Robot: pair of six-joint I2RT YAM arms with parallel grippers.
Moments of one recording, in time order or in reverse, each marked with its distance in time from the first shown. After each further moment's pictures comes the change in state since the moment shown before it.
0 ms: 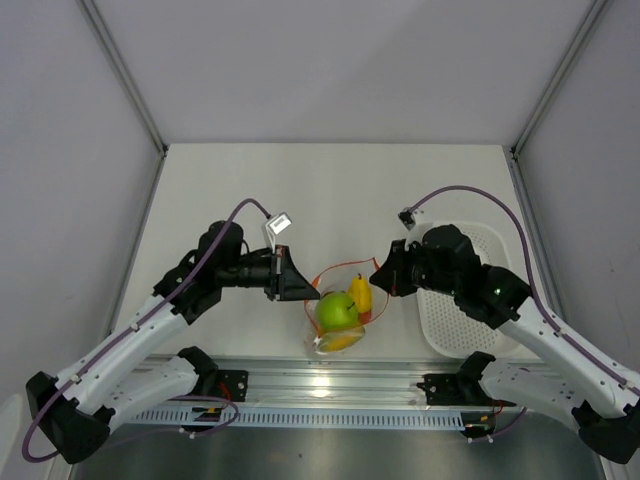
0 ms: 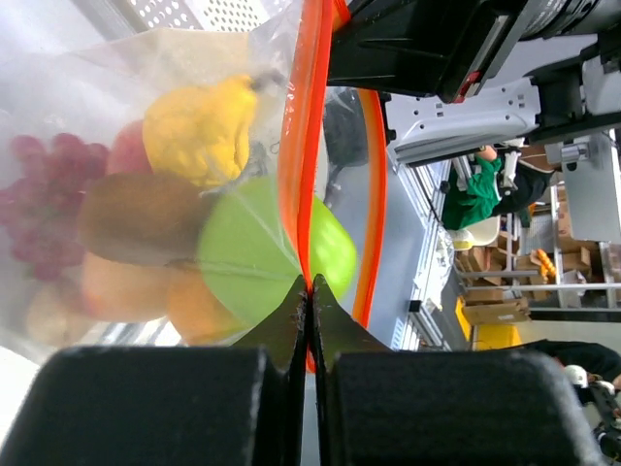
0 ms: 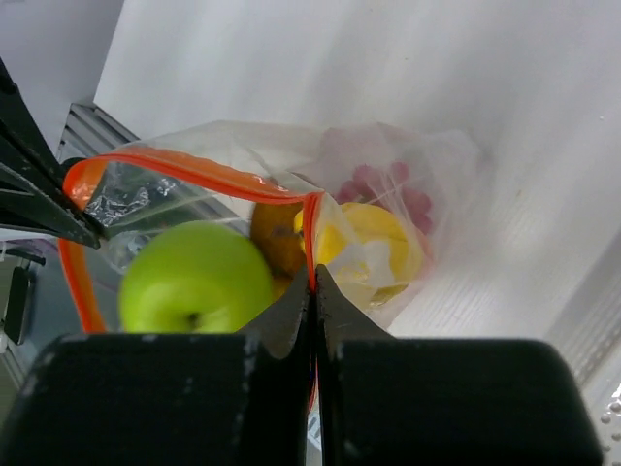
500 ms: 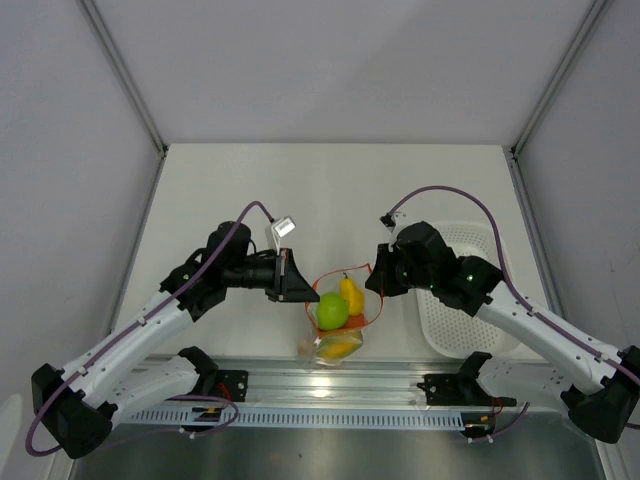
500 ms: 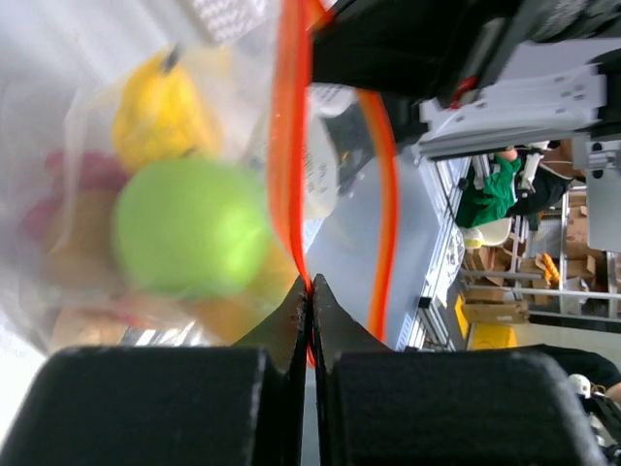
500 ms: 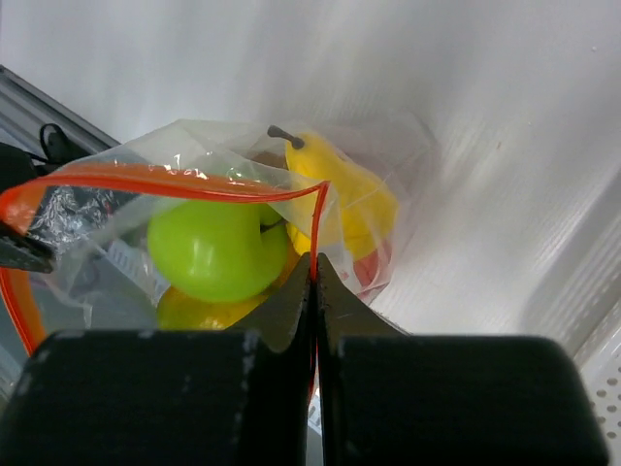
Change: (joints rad) left arm 0.003 0.021 -0.048 -0.039 -0.031 0.021; right arm 0.038 0.154 0.016 -0.034 0.056 0.018
